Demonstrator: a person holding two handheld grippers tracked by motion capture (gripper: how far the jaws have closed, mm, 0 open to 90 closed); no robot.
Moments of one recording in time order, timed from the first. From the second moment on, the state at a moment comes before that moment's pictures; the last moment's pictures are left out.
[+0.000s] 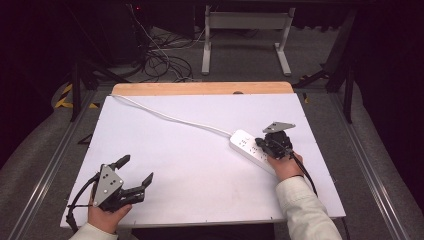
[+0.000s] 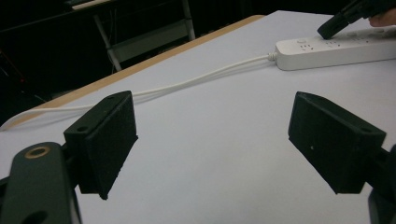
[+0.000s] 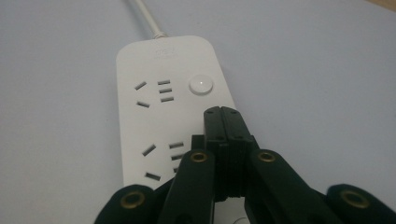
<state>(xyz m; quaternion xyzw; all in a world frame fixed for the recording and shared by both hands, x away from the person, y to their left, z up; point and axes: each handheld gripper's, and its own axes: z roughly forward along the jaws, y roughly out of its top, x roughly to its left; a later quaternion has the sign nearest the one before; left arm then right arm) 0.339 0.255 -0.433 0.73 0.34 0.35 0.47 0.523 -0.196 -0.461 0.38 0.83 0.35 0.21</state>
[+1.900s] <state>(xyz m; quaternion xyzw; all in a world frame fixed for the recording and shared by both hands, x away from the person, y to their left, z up) 0.341 0.256 -0.433 0.73 0.34 0.35 0.48 0.551 -0.158 -0.452 0.40 0.83 0.33 0.20</state>
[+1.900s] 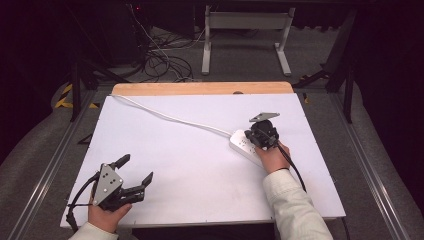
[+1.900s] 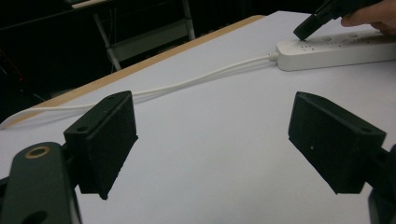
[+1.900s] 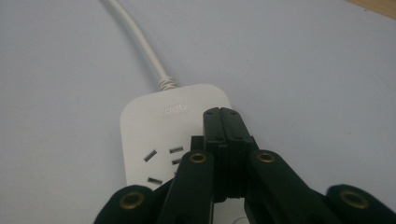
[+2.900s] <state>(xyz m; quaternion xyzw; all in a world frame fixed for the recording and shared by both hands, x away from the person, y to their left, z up) 0.340 0.255 -0.433 0.73 0.34 0.35 0.47 0.550 -0.157 -0.455 0.39 0.84 0.32 0.20</state>
